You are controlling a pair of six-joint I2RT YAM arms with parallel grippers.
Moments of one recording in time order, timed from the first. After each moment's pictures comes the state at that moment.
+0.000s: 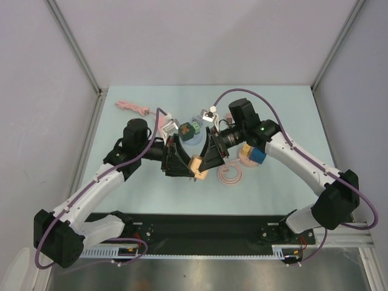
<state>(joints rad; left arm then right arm) -0.49 1.07 0.85 -0.10 1.20 -0.38 0.65 1.45 1.32 -0.52 -1.18 0.07</state>
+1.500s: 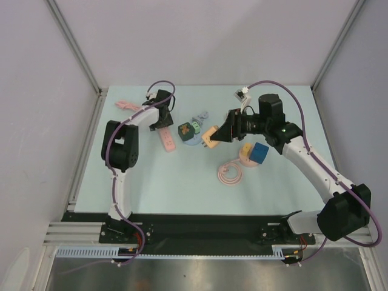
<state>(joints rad) -0.28 2.19 1.69 -0.56 -0.38 -0.56 0.41 1.33 1.18 -0.27 -0.81 0.41</state>
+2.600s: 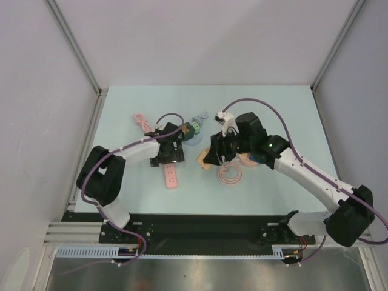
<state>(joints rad) -0.52 1.70 1.02 -0.55 -0.27 -0.69 0.66 1.28 1.11 -0.44 -0.44 0.24</state>
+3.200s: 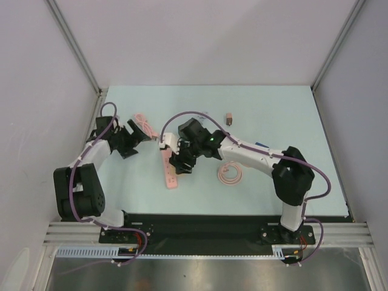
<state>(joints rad) 0.14 1.48 0.94 -0.34 0.41 -0.57 0.92 1.81 1.46 -0.45 -0.41 -0.37</state>
